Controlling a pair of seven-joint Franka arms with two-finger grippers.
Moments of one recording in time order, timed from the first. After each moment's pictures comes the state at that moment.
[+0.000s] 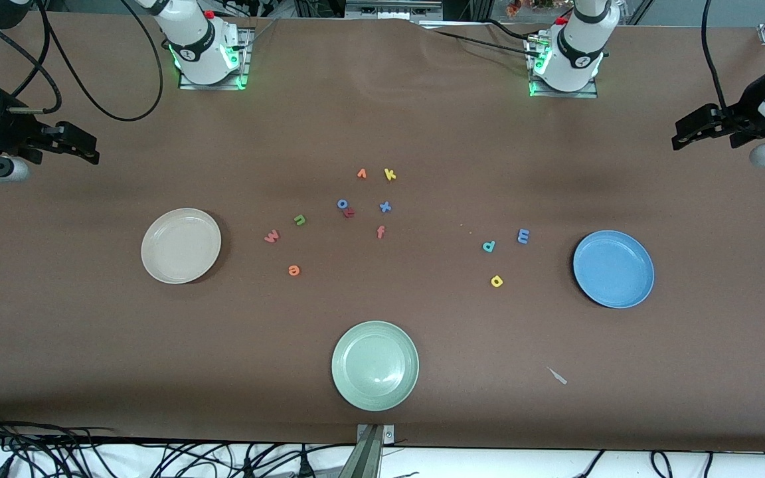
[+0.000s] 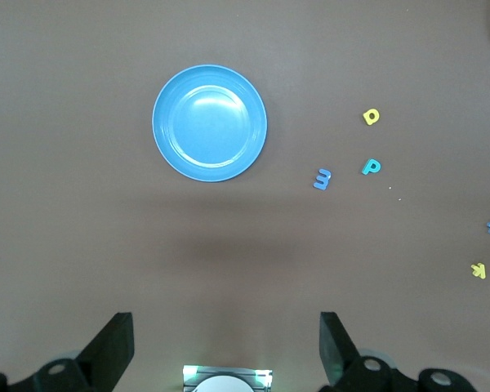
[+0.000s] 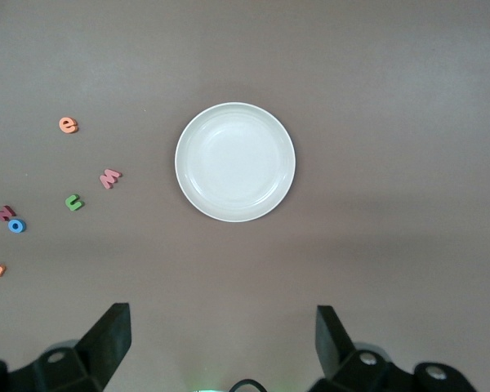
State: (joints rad) left arm -0.03 -0.01 0.01 -1.57 -0.02 1.42 -0.08; right arm -0.01 0.01 0.05 -1.65 -0.02 1.57 0.02
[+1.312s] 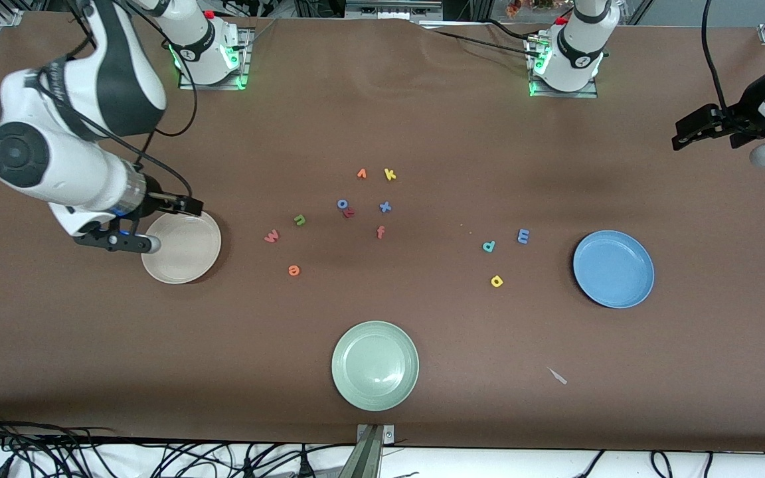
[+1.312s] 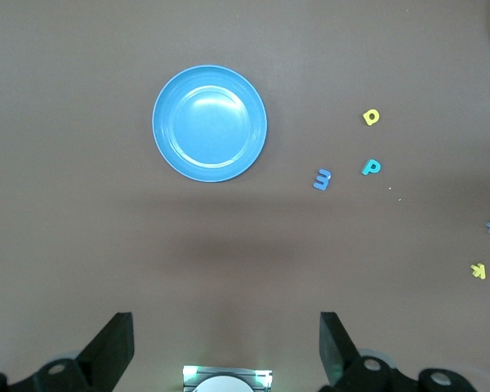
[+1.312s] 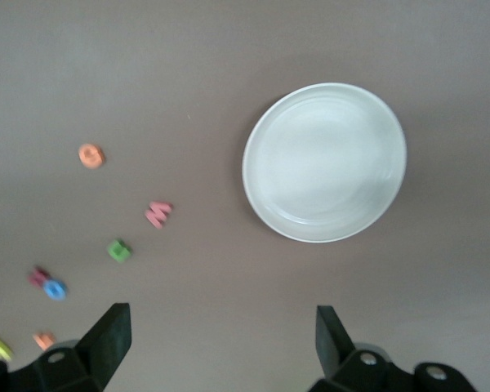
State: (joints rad) left arm -0.03 -0.01 0.01 -1.57 -0.02 1.42 -0.08; right arm 0.18 0.28 0.07 -1.67 0.02 1.77 0.48
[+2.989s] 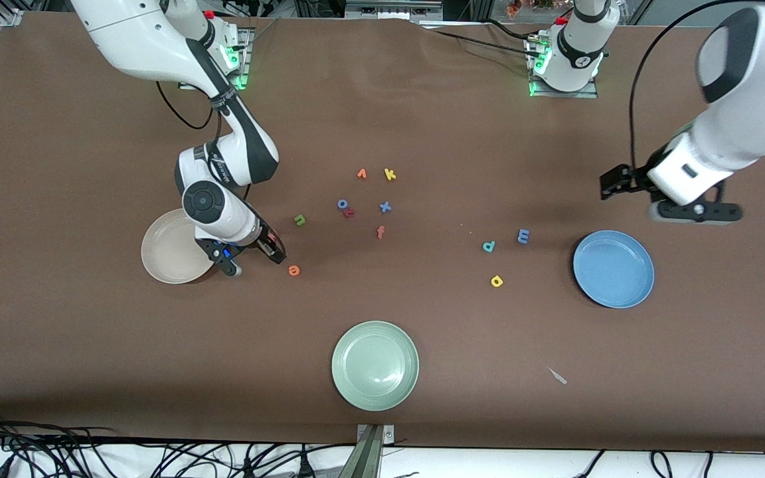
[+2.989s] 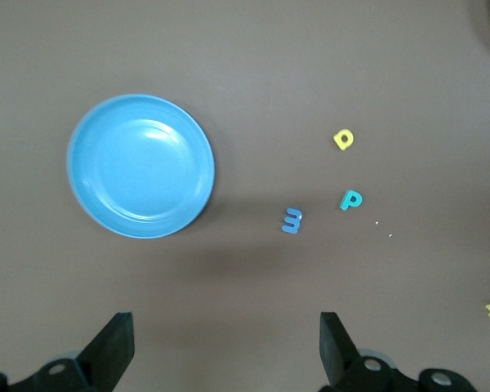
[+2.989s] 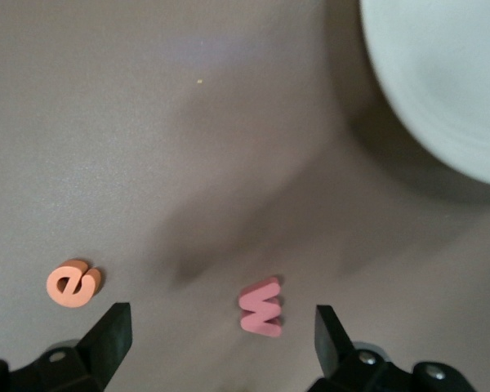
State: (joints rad) left arm -0.10 0.07 -0.03 -1.87 -0.05 1.83 -0.08; right arm 0.34 0.55 0.06 -1.90 0.02 2.39 1.16
